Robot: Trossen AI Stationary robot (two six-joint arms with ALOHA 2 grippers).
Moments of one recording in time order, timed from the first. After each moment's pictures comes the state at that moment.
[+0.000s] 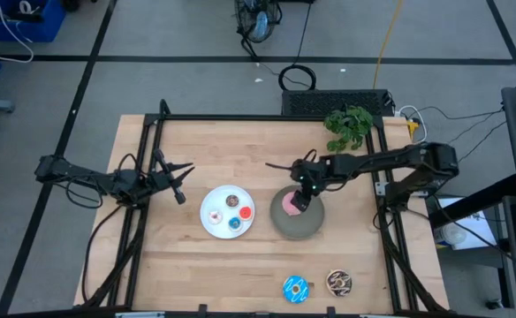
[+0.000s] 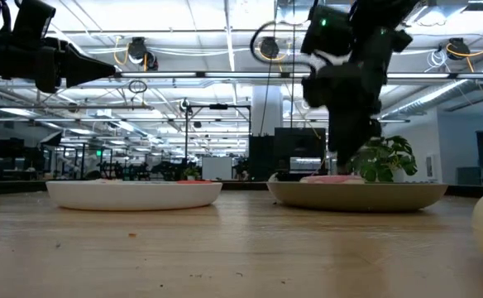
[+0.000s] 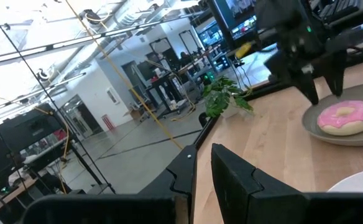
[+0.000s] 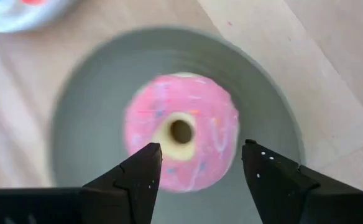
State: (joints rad) left arm -0.22 0.27 0.02 0.37 -0.67 0.57; right arm -0.10 1.52 0.91 -0.55 -0.13 0.56
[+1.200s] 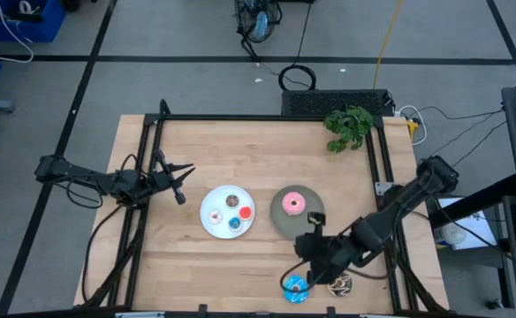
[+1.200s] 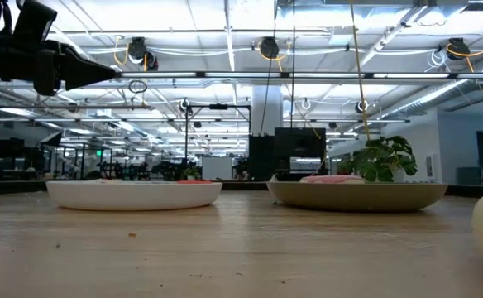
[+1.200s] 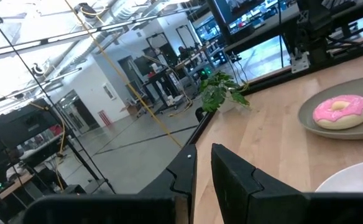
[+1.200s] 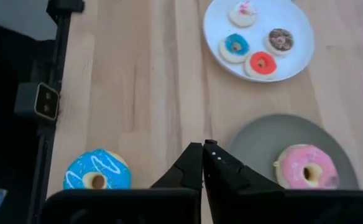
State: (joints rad) left arm -0.22 0.27 0.02 0.34 -0.67 0.54; right arm 0.65 1.64 1.47 -0.88 0.45 0.57
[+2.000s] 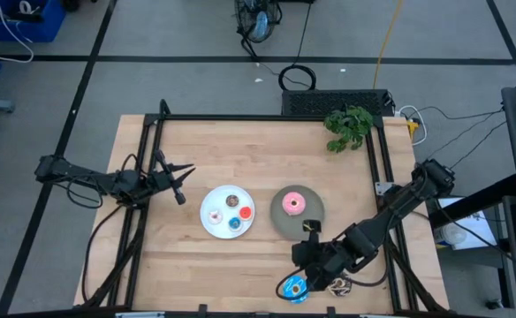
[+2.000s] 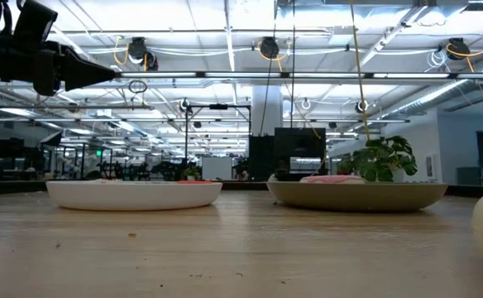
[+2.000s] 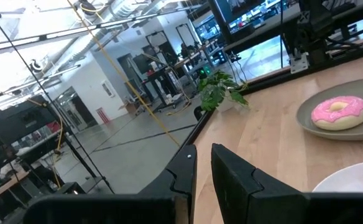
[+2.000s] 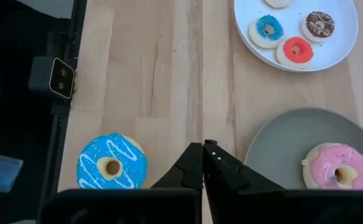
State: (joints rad) left arm -0.22 0.27 0.02 0.33 -0.67 0.52; right arm 0.66 1.69 1.47 -0.85 0.36 0.53
